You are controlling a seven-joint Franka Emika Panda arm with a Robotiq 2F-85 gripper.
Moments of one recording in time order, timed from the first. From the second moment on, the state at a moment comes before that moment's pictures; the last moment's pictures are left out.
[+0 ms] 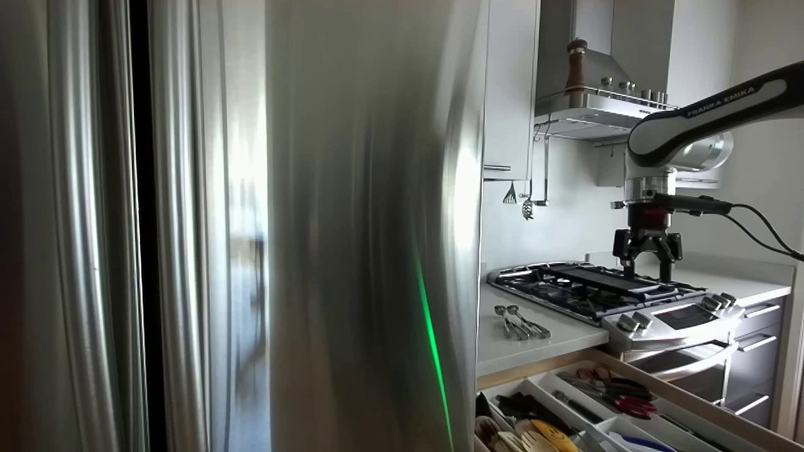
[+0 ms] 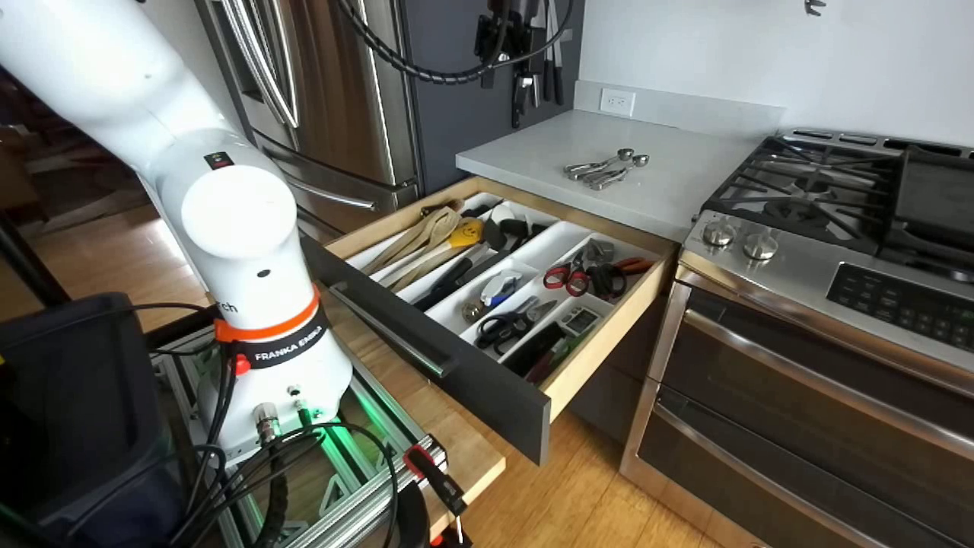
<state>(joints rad) -0.04 -0.36 -0.05 -2.18 0.06 1.72 0.07</state>
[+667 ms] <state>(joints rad) 0.00 -0.28 0.11 -2.31 -0.04 1.90 0.16</state>
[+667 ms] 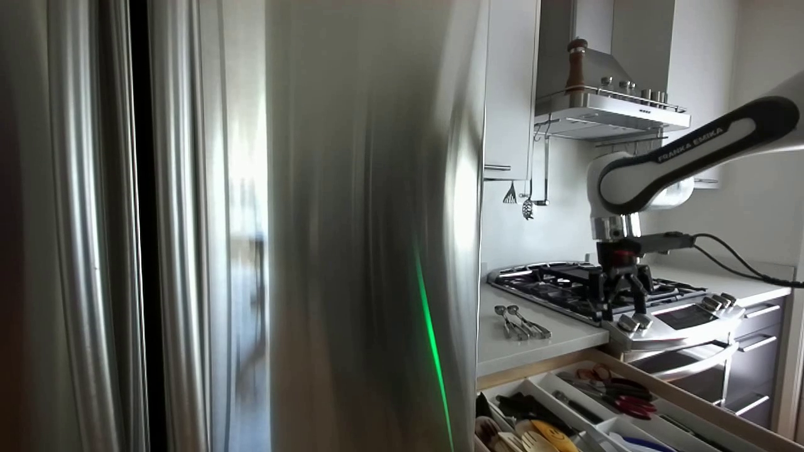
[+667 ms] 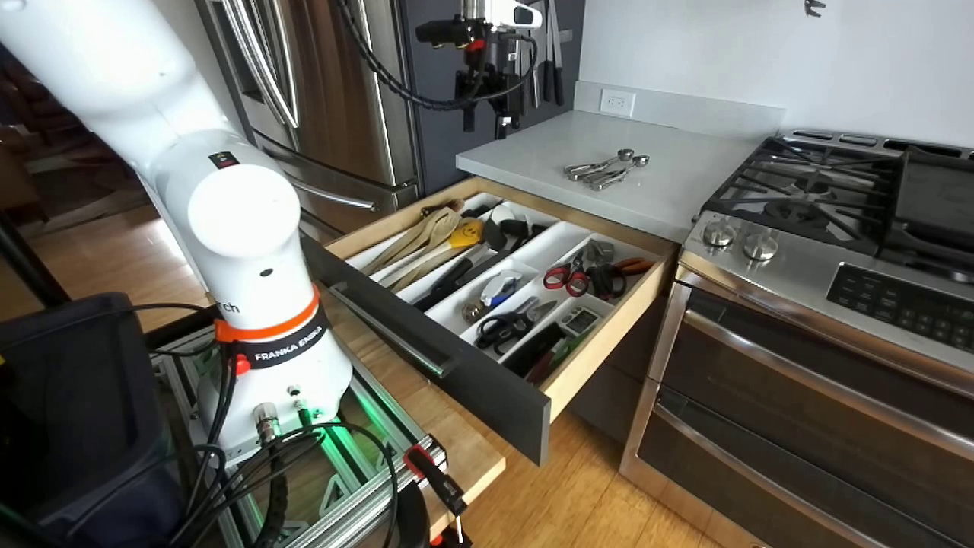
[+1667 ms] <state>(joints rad) 0.04 -0.07 0.15 -2.55 -0.15 2.33 0.24</state>
